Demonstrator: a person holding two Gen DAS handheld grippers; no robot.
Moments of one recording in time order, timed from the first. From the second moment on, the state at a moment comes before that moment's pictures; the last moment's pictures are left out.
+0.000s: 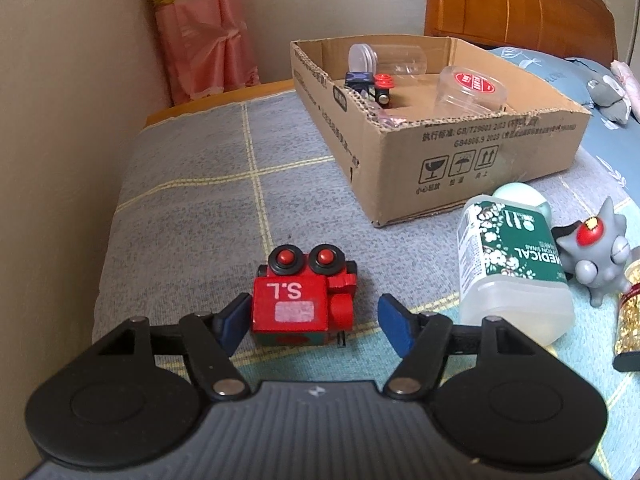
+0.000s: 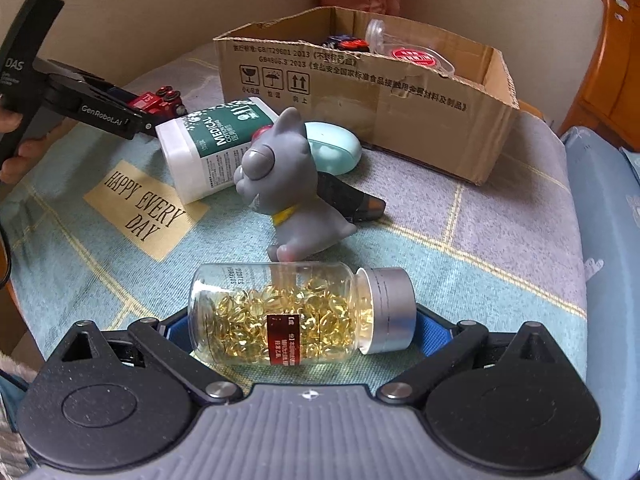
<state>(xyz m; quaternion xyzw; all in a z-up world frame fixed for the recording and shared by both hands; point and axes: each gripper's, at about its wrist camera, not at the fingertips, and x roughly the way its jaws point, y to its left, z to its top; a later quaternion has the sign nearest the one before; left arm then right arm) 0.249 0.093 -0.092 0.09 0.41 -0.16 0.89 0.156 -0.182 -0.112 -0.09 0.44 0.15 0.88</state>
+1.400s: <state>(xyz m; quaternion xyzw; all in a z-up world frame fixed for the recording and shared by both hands) 0.253 0.036 0.037 0.11 0.35 -0.25 0.89 0.191 -0.219 -0.003 -0.13 0.38 0.18 0.90</state>
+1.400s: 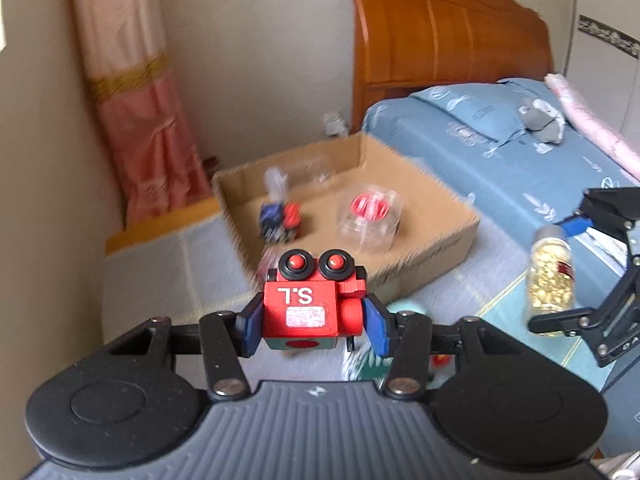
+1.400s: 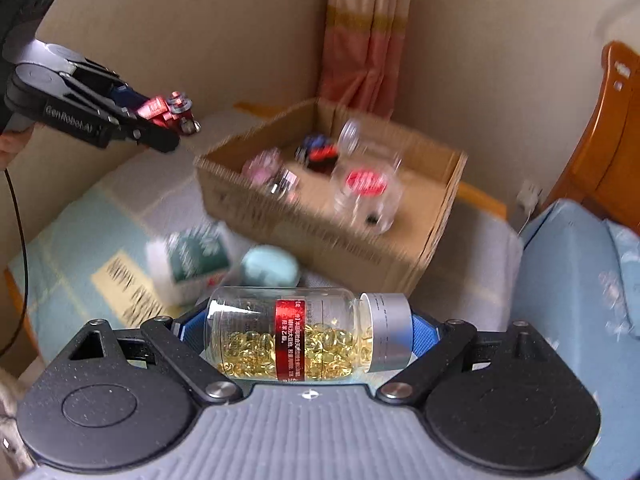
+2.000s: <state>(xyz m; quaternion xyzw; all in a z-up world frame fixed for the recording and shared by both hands) 0.329 -0.038 0.007 0.11 0.38 -0.27 0.88 0.270 -0.232 0.032 -0.14 0.34 0.16 0.92</state>
